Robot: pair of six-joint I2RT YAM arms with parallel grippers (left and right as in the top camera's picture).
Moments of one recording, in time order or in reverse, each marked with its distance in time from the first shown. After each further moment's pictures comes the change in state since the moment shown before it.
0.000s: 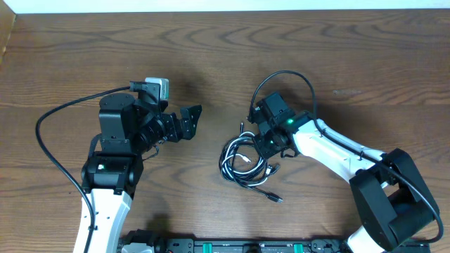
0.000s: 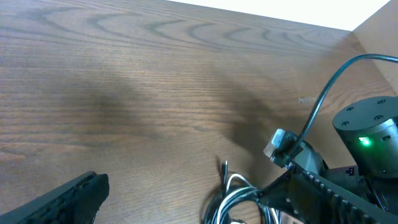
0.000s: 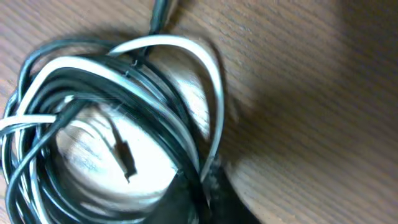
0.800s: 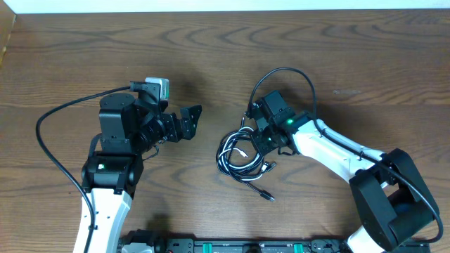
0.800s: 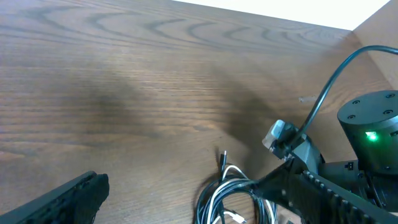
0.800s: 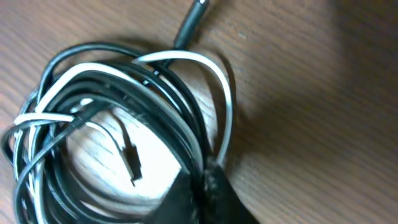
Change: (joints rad) left arm 0.000 0.002 0.000 0.000 0.000 0.000; right arm 0.002 0.000 0.000 0.073 0.002 0.018
